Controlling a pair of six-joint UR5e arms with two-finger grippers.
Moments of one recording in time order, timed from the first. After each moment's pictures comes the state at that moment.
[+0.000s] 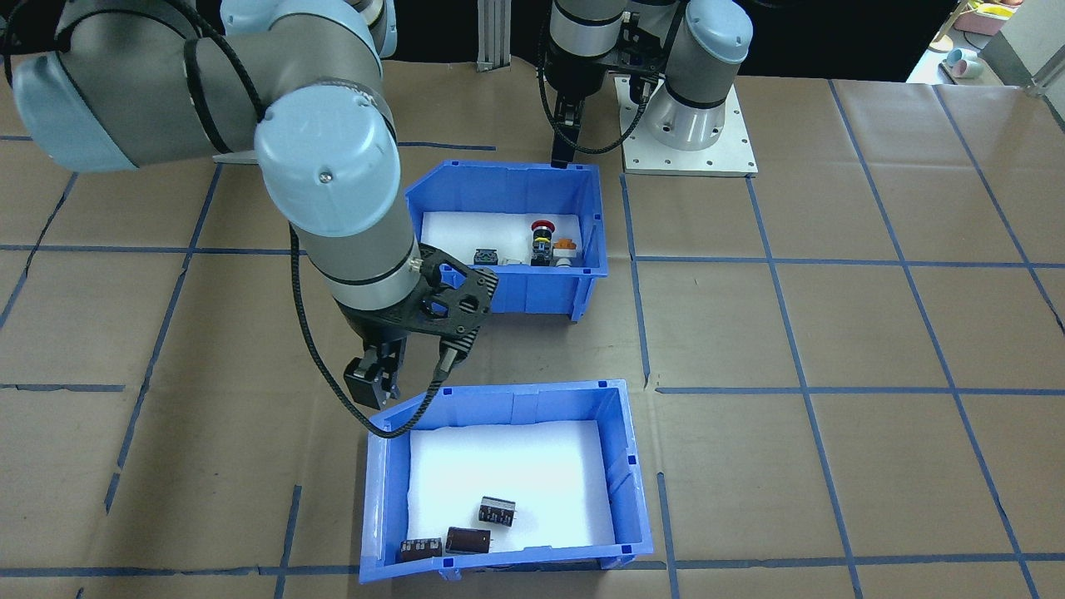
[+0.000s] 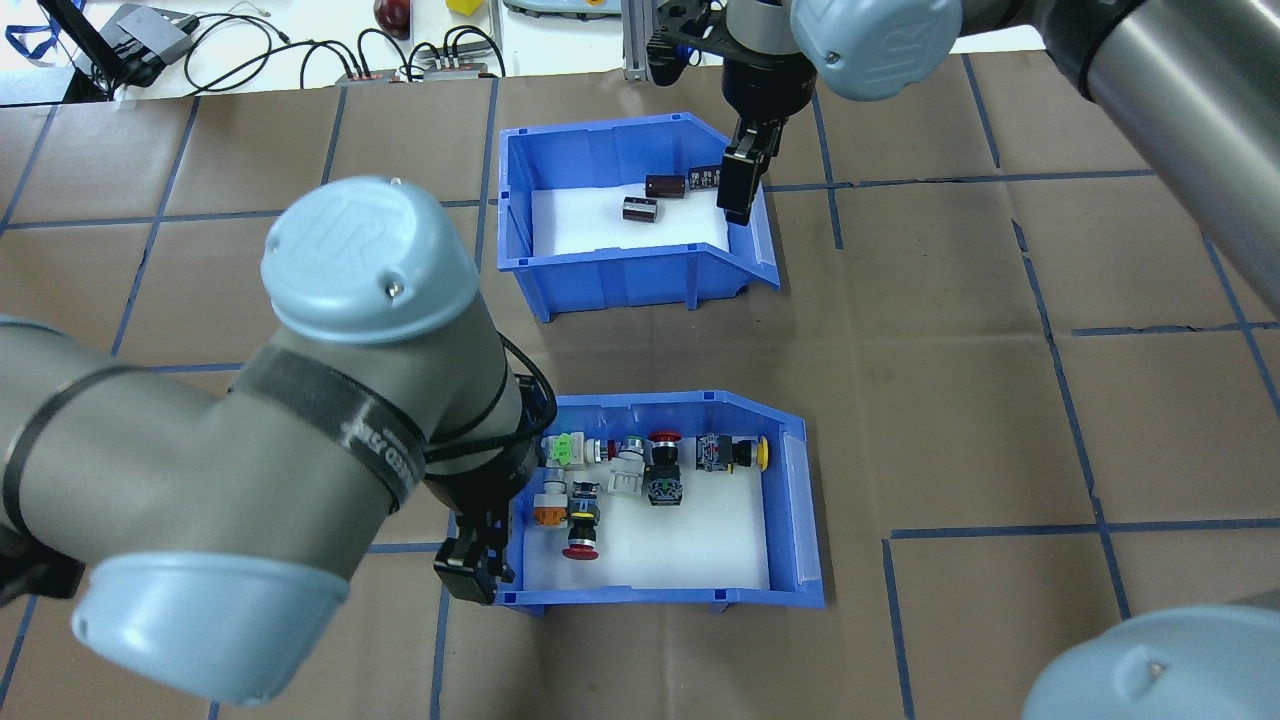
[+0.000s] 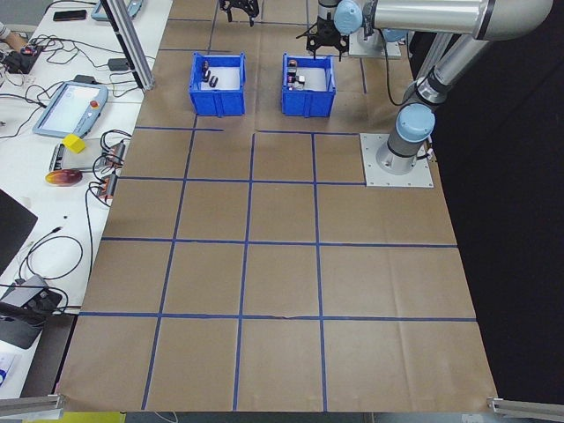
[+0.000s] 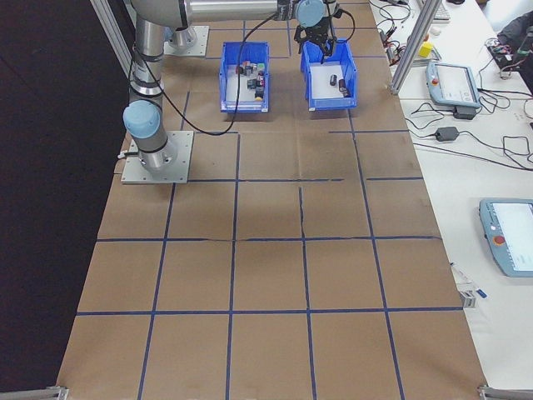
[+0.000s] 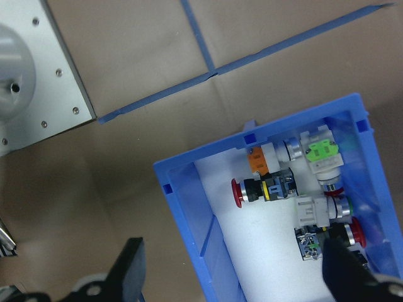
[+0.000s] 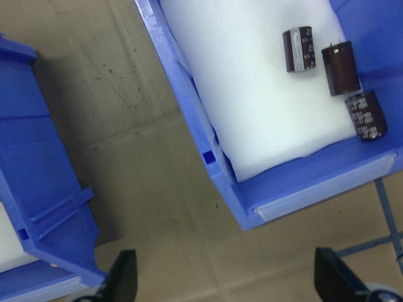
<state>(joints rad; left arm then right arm) -1.97 -1.32 -2.08 -1.35 1.51 -1.87 1.84 -1.12 1.24 -1.69 -1.54 -1.01</state>
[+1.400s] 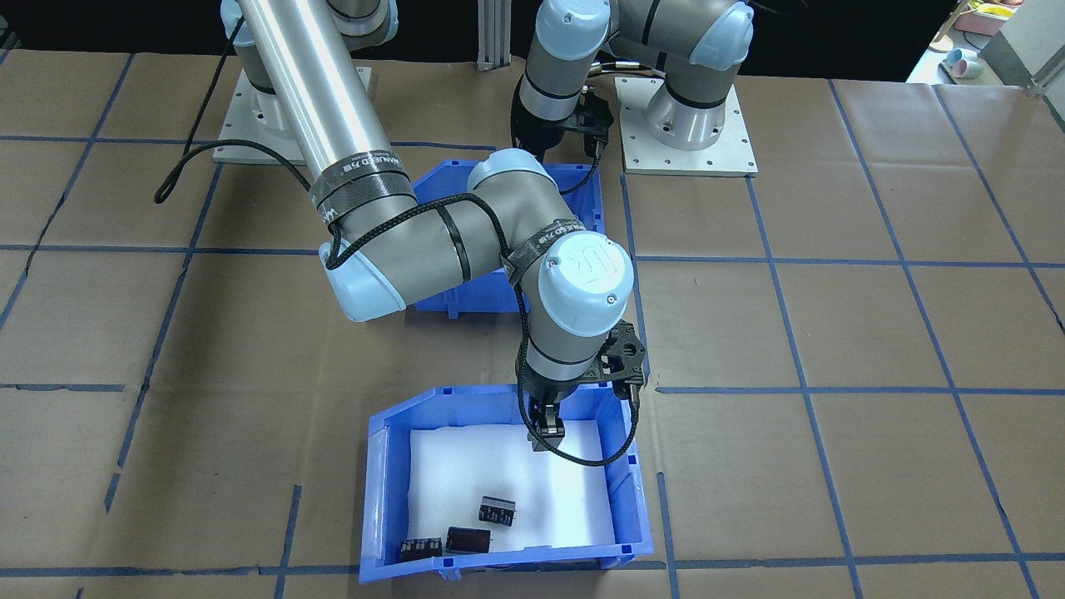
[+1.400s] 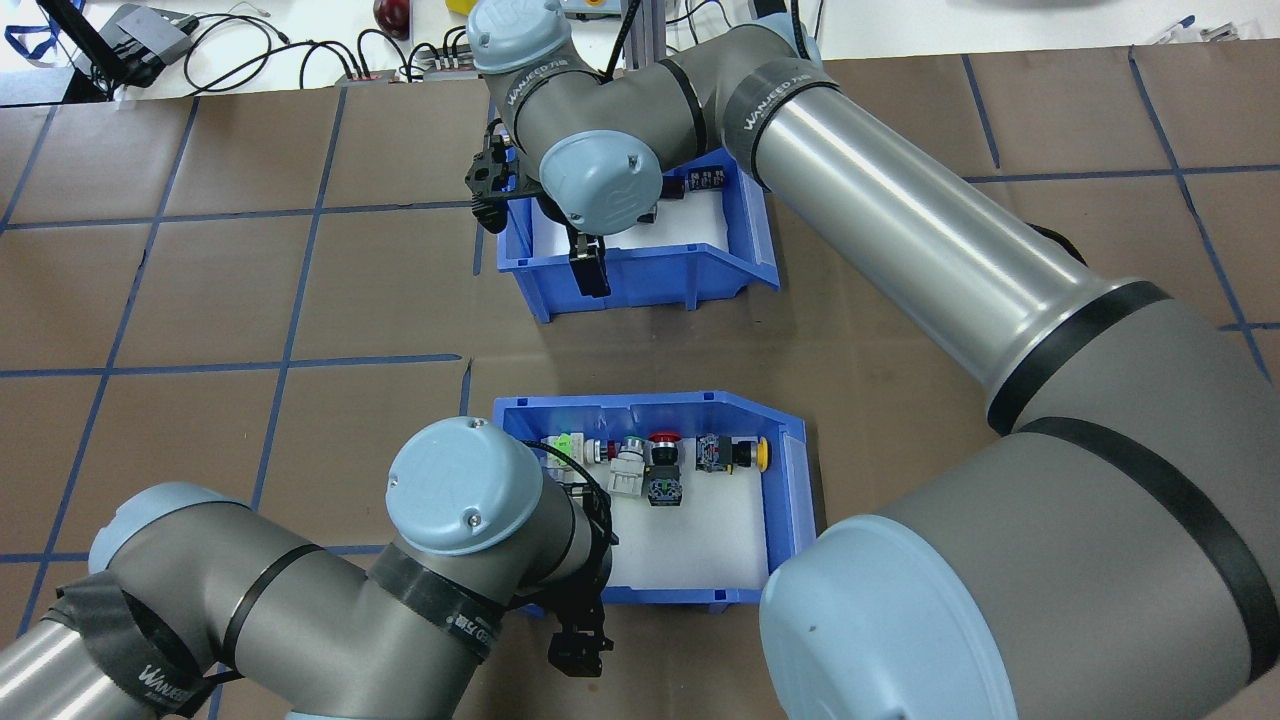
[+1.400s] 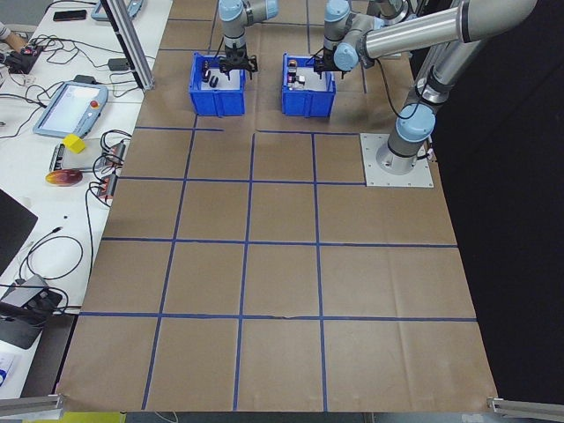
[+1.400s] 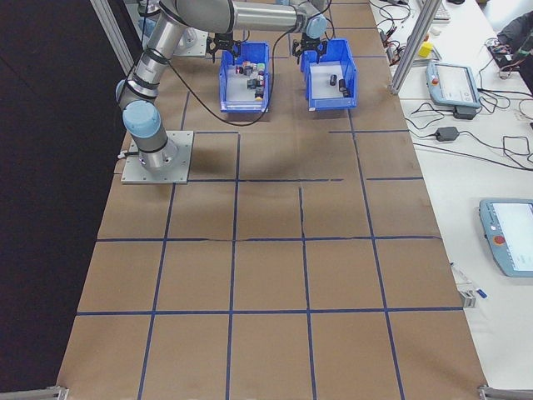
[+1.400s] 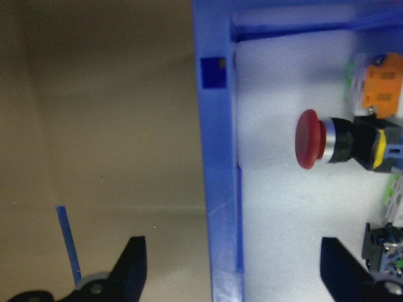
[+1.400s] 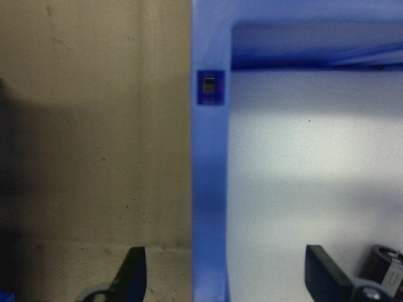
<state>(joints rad) -2.04 -1.45 -2.28 -1.02 1.39 -1.98 2.04 -0.86 1.18 -1.86 -1.65 -1.17</state>
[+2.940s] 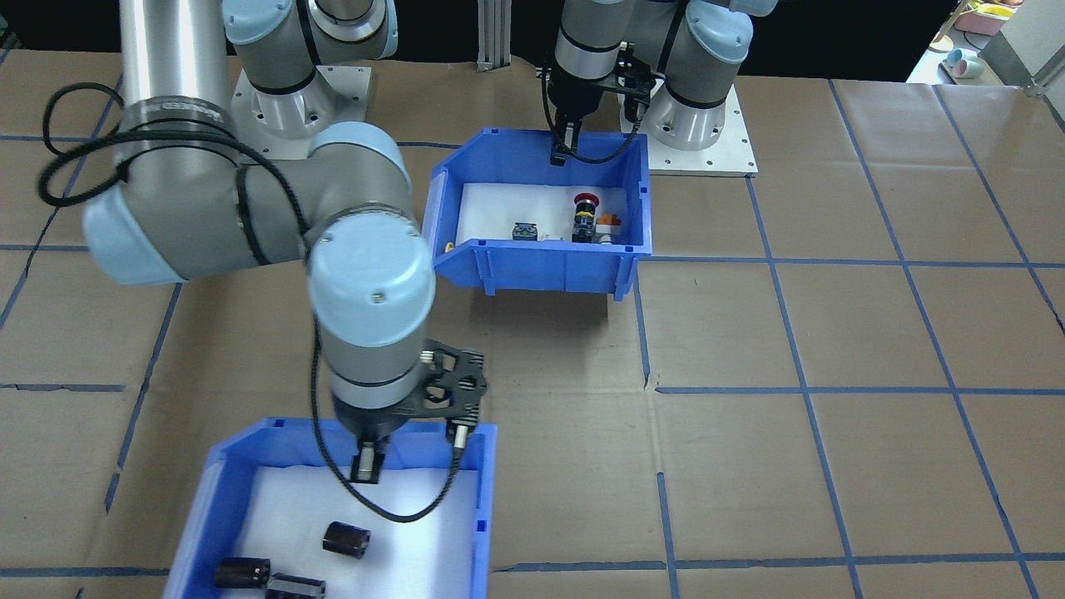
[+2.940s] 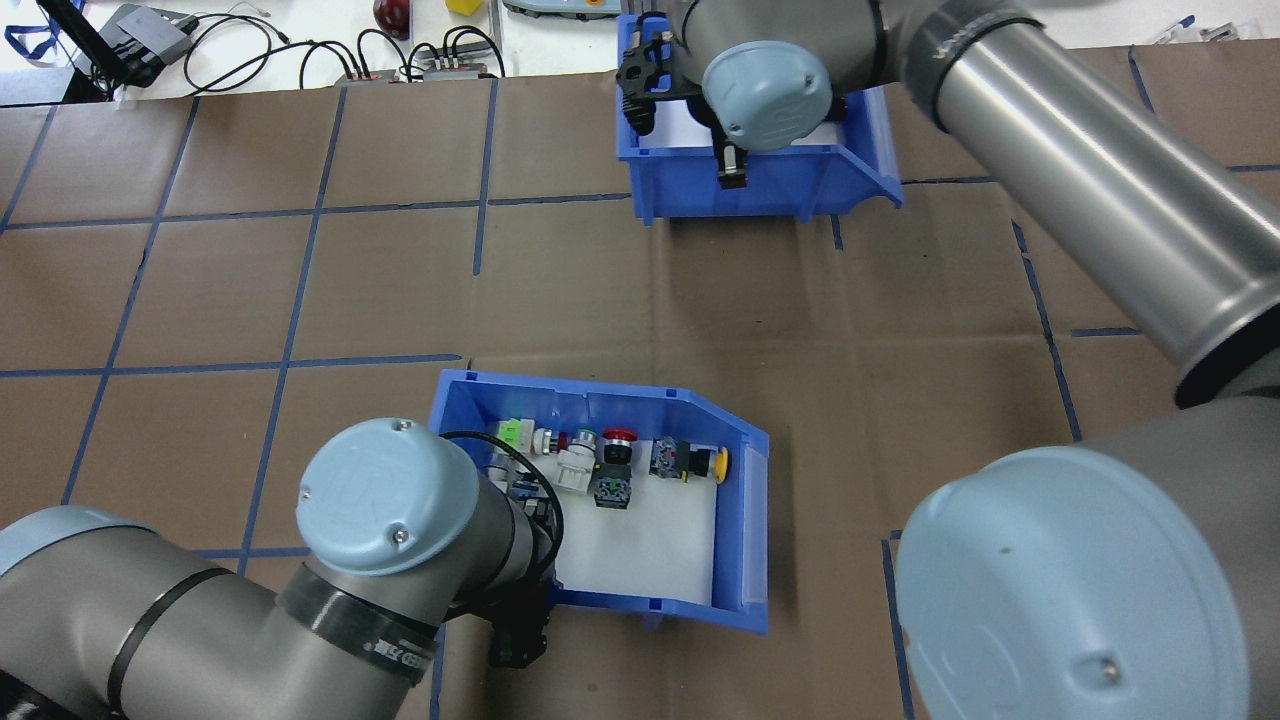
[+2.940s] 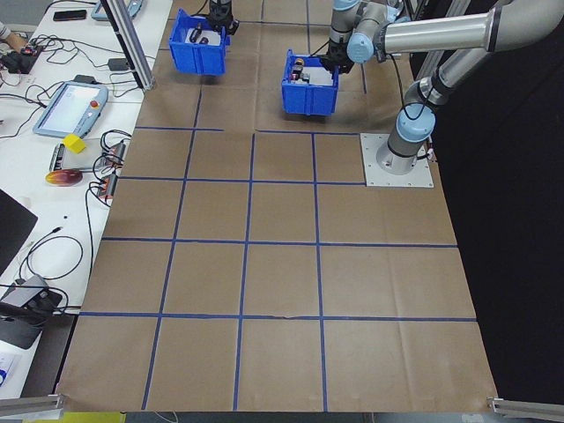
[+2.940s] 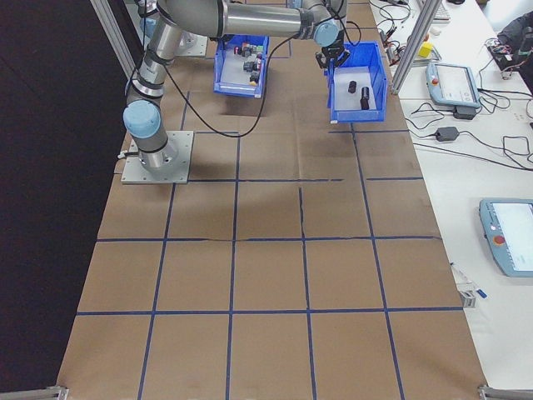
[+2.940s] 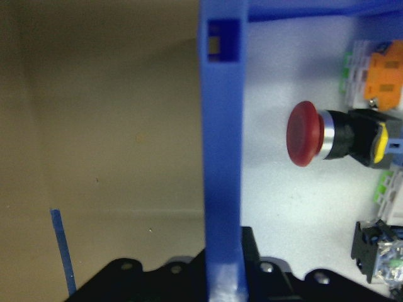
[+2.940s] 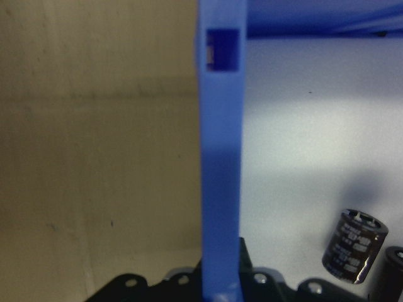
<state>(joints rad) -1.92 -1.25 -2.26 -1.21 1.49 -1.81 1.78 -1.02 1.24 -1.86 -1.73 -1.32</state>
